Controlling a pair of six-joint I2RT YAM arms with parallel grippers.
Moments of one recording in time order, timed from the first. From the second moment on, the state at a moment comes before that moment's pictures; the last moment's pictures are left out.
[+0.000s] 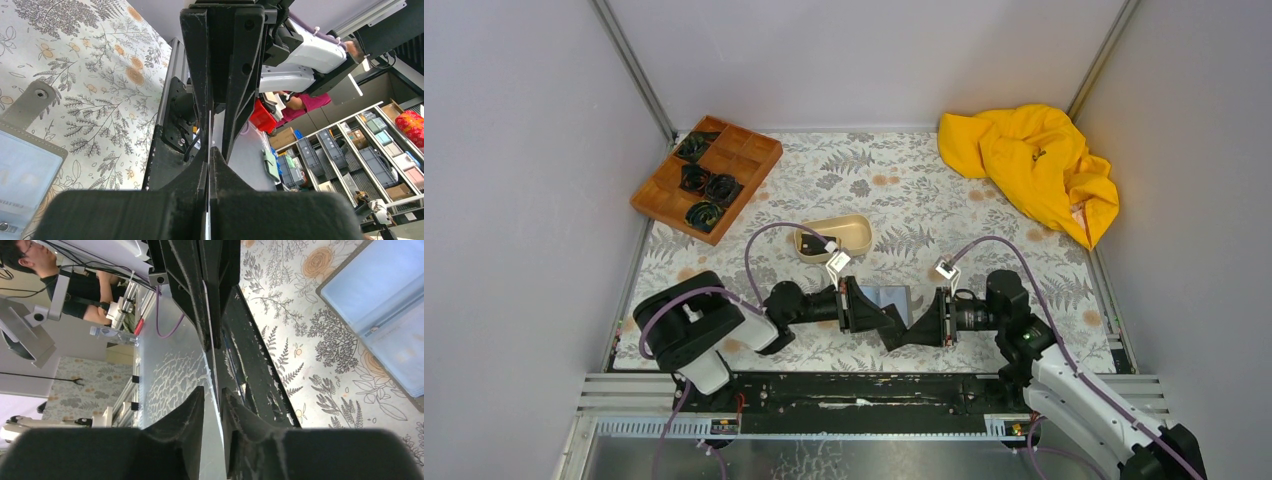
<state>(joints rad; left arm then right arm) -0.90 1.62 0.28 1.51 0.57 -1.01 0.51 0.63 0.21 0.08 -0.99 0.69</state>
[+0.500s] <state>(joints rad) -0.96 1.56 0.24 1.53 0.26 -1.05 0.51 0.38 0.15 0.15 -0.70 0.75</state>
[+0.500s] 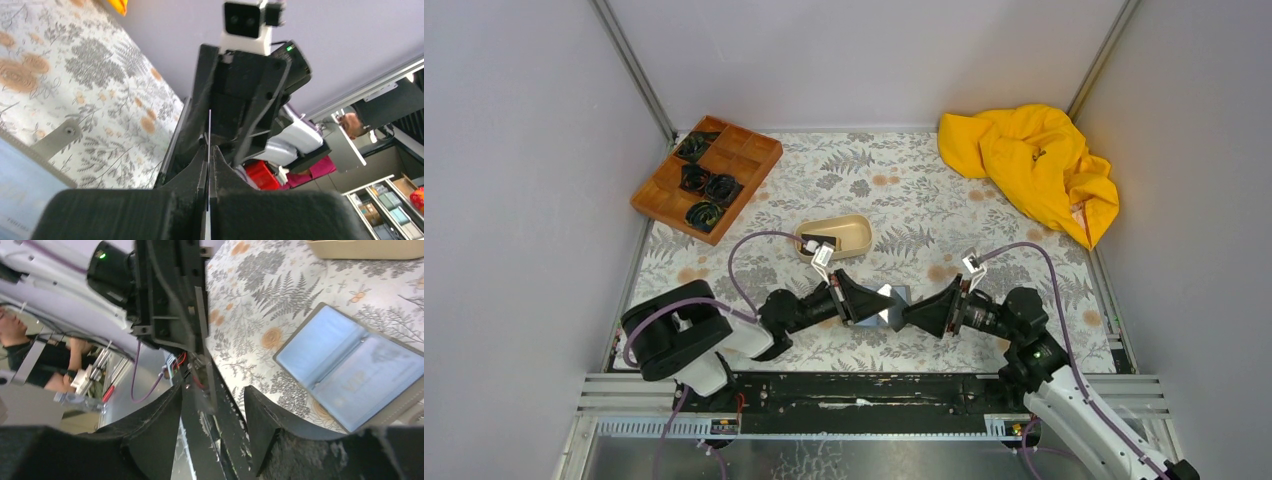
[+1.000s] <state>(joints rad) -1.08 1.37 0.20 1.52 -0.03 -1.03 0.52 0.52 0.02 0.74 -0.68 0.99</state>
